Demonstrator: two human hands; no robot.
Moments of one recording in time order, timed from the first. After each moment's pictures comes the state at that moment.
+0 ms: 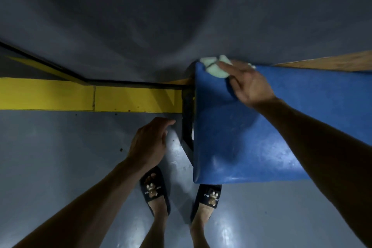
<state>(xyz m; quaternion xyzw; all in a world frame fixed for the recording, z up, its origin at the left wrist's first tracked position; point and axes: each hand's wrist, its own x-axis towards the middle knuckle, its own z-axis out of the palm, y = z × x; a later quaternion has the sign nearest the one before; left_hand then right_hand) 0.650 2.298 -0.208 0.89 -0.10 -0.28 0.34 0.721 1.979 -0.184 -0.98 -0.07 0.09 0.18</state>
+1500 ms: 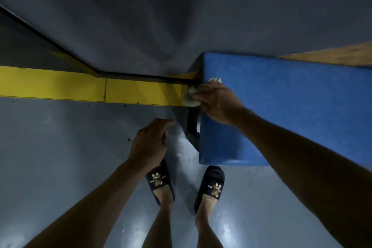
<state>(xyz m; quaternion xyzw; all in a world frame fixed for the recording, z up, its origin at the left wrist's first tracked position) 0.603 2.326 -0.181 0.90 -0.08 -0.27 0.32 0.666 2.074 -0.203 -0.96 -0.19 0.12 0.15</state>
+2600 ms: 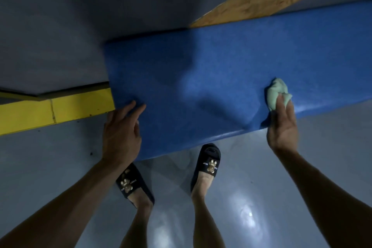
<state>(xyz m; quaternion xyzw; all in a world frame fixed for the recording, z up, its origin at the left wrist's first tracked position) 0.563 2.160 -0.184 0.95 -0.18 -0.15 0.22 0.380 1.777 -0.198 -0.91 0.35 -0.02 0.20</state>
